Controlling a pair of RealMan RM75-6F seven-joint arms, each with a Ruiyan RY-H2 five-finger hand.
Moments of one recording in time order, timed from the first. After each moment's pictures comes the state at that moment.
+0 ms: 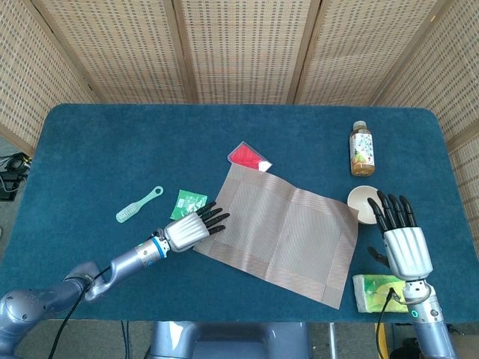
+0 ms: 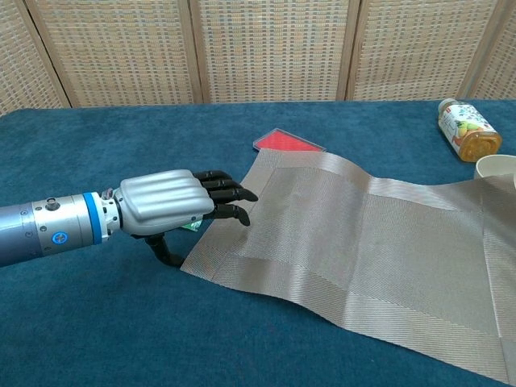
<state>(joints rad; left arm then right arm) -0.87 -1.80 0.11 -0.84 1.81 1.04 -0.08 0.22 -1.32 0.08 -1.48 -1.57 1.52 -0.20</state>
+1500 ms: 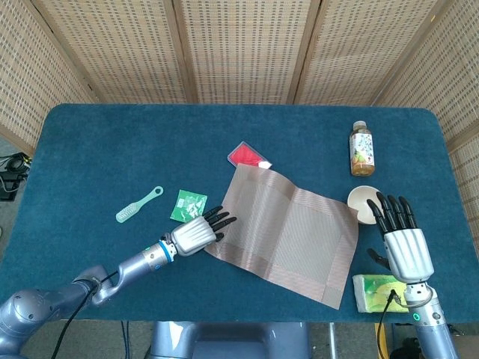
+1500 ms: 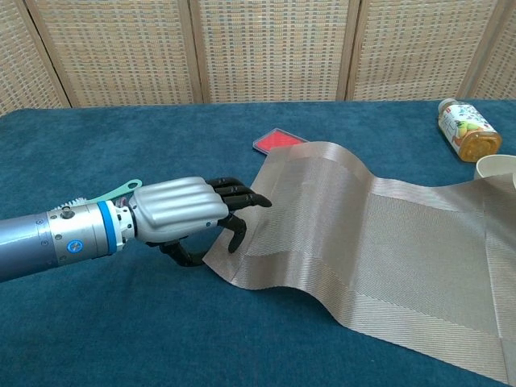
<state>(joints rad) -0.88 -1.83 0.12 -0.87 1.76 1.03 -0.09 0.20 -1.30 0.09 -1.52 -1.59 1.53 -0.20</state>
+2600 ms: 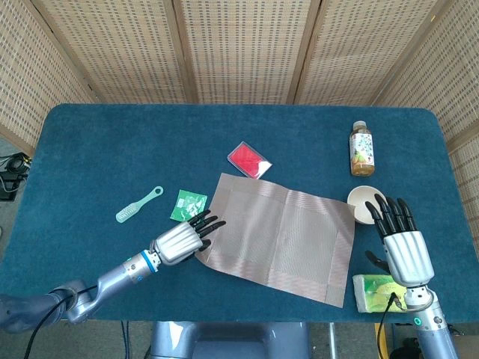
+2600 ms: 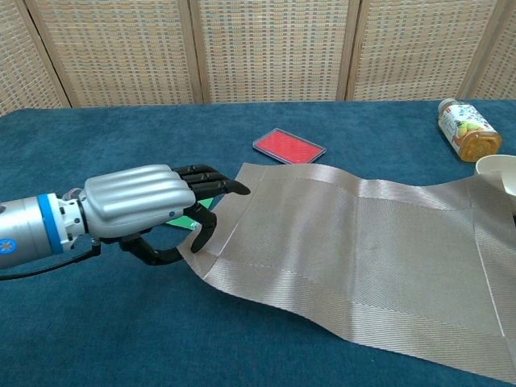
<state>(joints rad) -0.80 -1.61 0.13 -1.23 1.73 1.09 0.07 0.19 -1.28 0.08 -1.55 -1.63 1.54 -0.18</state>
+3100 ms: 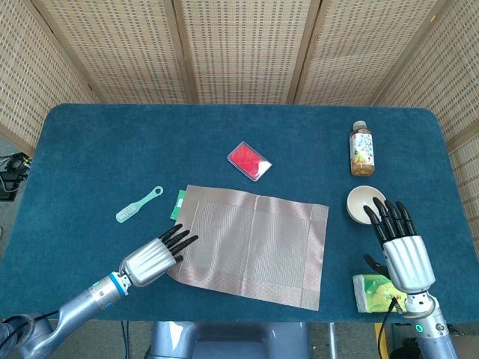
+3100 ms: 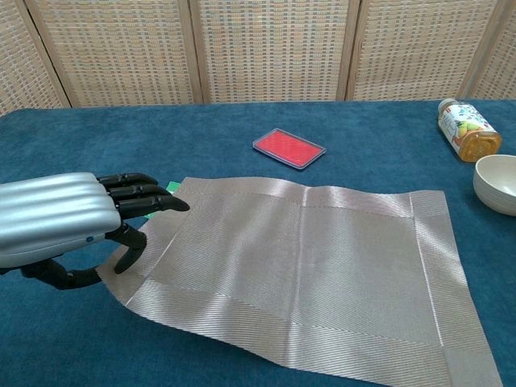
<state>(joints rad) -0.67 -1.35 0.20 -1.60 1.68 1.09 0.44 0.17 -1.26 0.06 -1.58 -1.68 1.59 -0.18</state>
